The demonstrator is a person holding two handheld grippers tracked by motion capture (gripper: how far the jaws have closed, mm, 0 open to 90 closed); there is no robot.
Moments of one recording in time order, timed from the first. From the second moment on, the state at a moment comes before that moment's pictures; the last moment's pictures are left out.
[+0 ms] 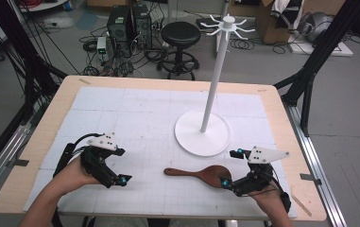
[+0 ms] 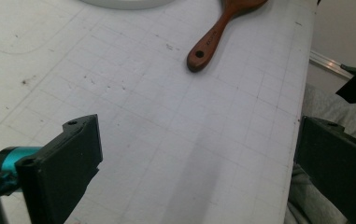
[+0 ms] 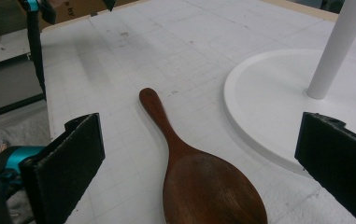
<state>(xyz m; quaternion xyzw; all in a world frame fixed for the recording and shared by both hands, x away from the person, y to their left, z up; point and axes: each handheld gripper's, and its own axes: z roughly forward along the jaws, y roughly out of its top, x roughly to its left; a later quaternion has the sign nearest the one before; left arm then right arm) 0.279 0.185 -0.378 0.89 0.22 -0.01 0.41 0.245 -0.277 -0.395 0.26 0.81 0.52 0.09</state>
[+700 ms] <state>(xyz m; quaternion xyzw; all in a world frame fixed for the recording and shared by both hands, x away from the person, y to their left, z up) 0.282 0.195 -0.377 0.88 0.22 0.00 0.42 0.246 -0.283 -0.394 0.26 0.80 0.53 0.10</state>
